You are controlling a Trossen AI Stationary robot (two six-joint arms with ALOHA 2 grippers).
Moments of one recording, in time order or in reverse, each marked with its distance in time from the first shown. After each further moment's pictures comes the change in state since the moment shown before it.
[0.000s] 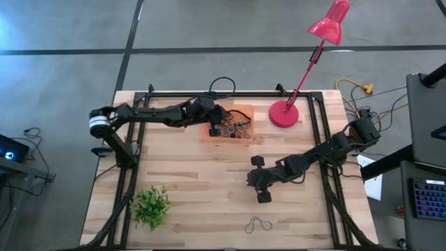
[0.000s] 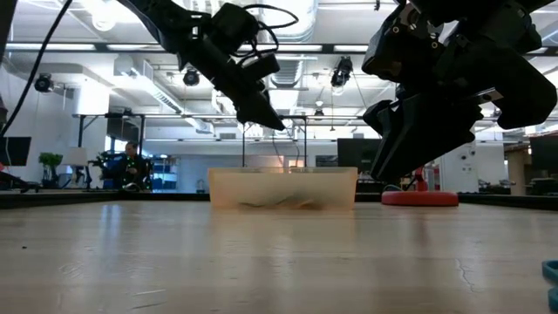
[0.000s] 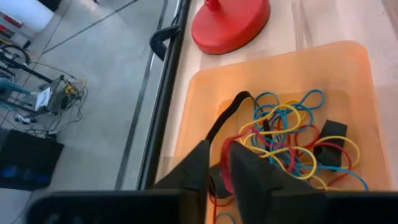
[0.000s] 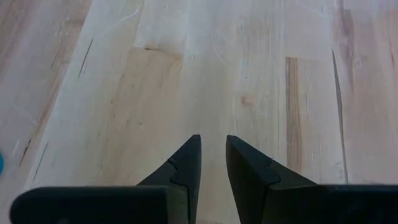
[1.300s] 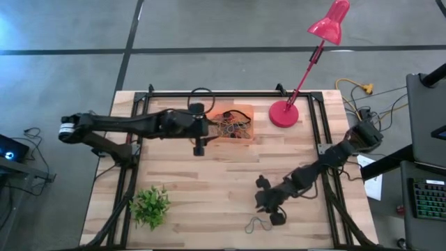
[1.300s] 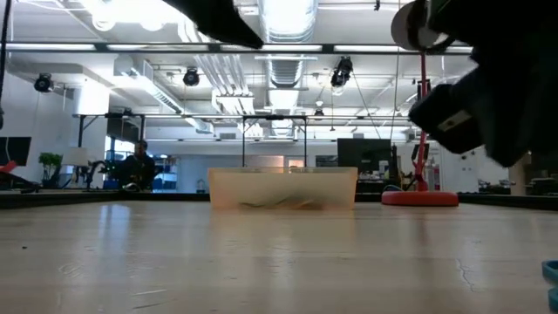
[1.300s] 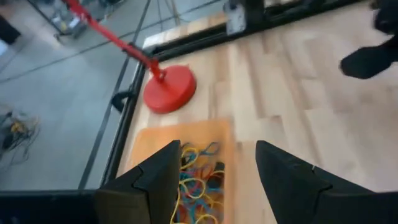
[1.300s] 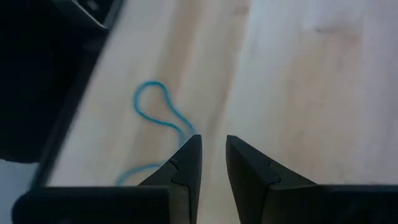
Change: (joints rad) left arm -0.250 -0.337 0.007 -0.267 0.013 -0.205; right arm 0.193 0.000 -0.002 0.063 -0.204 0.226
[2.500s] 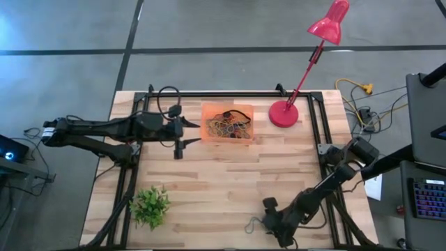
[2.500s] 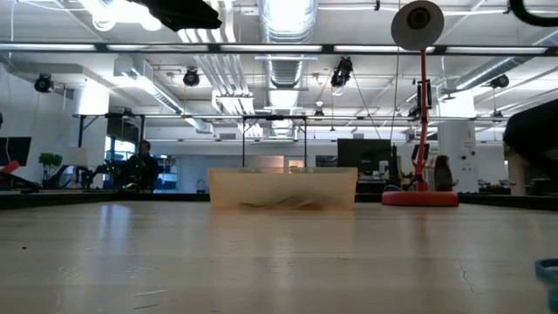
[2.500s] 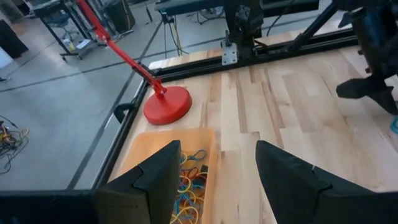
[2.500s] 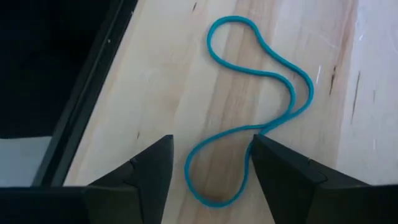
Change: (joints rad) left arm -0.065 -0.336 -0.204 0.012 -0.005 -0.102; right arm 0.289 0.246 0.089 -0.026 0.165 0.167
